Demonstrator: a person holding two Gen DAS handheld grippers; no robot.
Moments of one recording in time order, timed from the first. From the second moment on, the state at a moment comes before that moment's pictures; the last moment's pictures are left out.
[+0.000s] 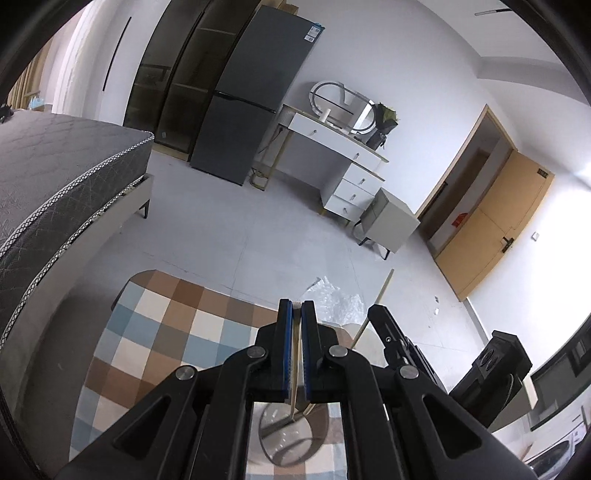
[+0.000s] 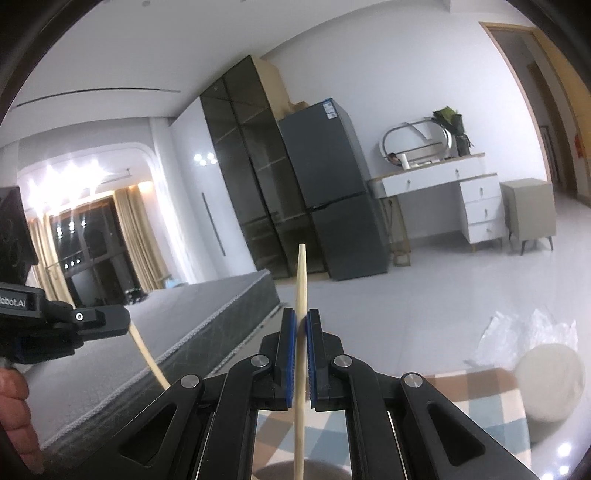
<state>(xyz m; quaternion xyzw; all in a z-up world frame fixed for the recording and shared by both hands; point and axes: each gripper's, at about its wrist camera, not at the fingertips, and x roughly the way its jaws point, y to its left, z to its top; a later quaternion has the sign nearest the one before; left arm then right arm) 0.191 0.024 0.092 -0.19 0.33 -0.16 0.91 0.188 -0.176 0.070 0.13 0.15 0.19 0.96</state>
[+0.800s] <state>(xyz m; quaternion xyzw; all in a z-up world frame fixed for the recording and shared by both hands) 0.178 -0.005 0.059 -0.13 0.41 -0.22 0.87 0.170 -0.158 0.045 0.03 0.19 0.25 0.95</state>
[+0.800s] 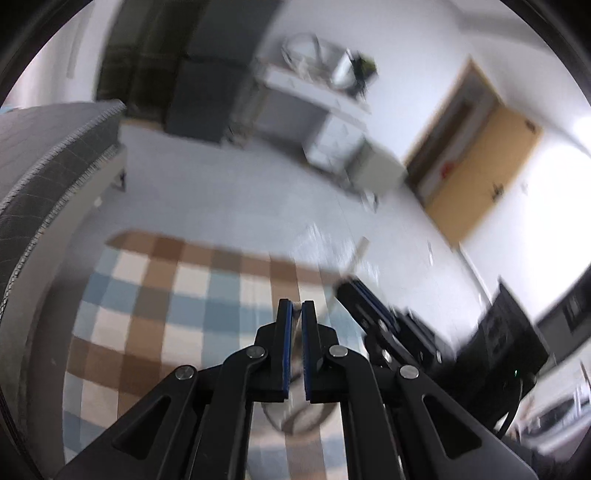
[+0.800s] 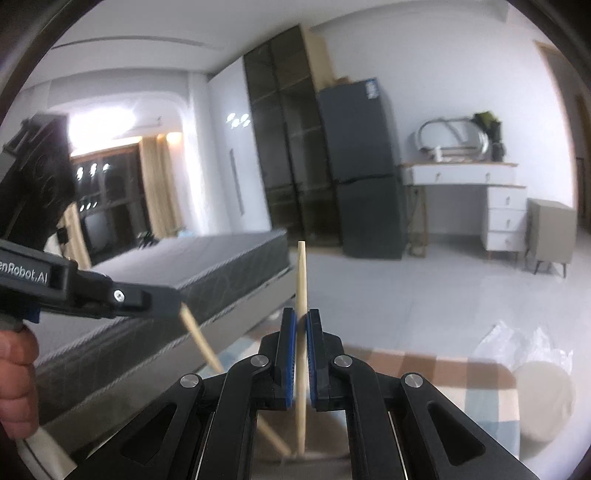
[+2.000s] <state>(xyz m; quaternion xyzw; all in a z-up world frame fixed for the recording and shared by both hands) 0.010 0.028 0.060 -0.08 0.32 -0.04 0.94 -0.007 -0.192 0.066 0.05 0.22 0.20 0.95</state>
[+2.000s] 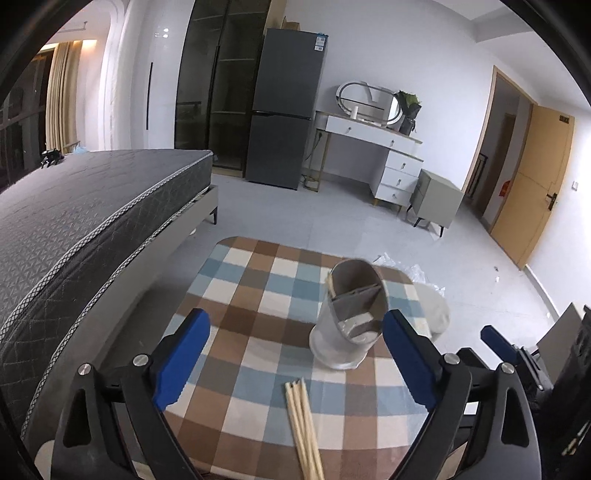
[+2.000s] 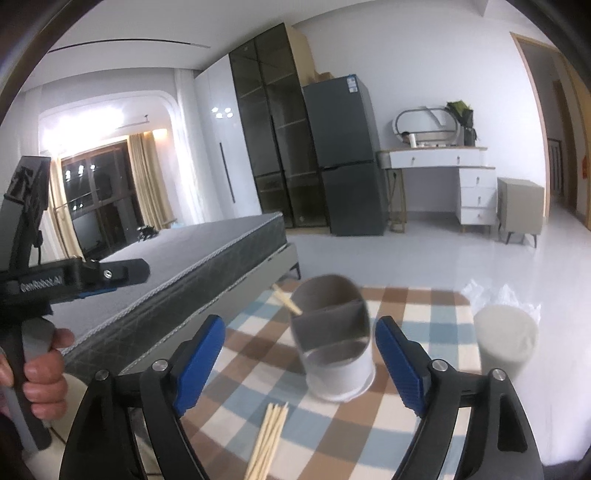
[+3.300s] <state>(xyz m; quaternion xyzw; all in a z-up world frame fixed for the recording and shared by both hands) 0.051 0.108 -0.058 -0.21 0.43 0.04 0.88 0.110 -0.076 -0.141 -0.01 0.65 0.19 0.74</state>
